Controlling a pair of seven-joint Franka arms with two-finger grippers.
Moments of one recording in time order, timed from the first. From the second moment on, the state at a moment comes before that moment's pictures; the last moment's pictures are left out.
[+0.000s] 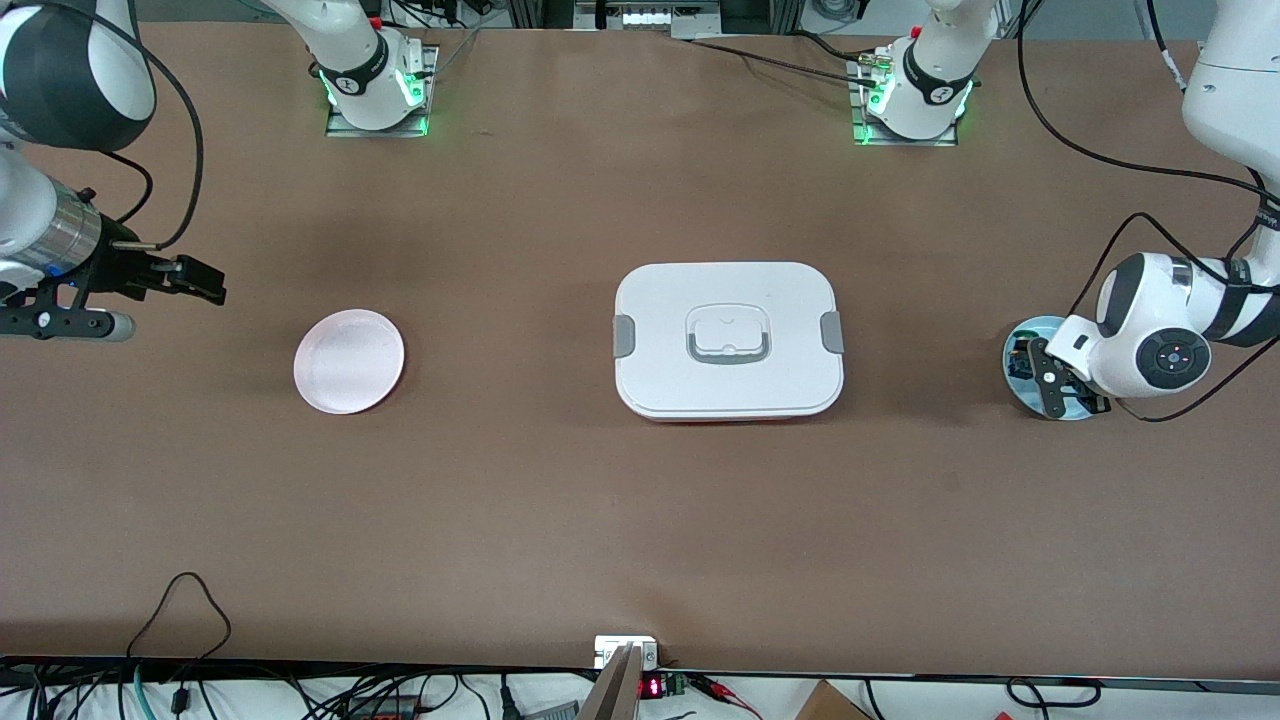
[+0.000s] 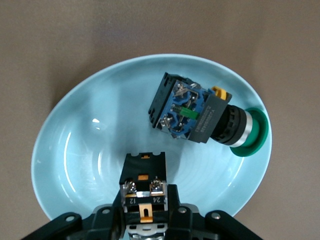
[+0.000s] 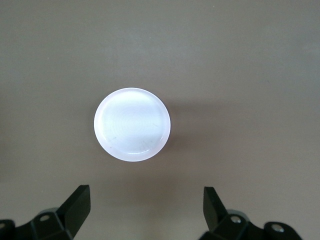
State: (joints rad) left arm 0.52 0.60 -0.31 -1.90 0.64 2.18 1.19; right arm 0.11 0.09 -0.11 -1.72 -0.04 1.73 0.02
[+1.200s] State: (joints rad) left arm 0.52 0.61 -0.32 -1.90 0.69 2.20 1.21; right arm 0.13 0.08 -0.11 -1.62 -0.03 1.65 0.01
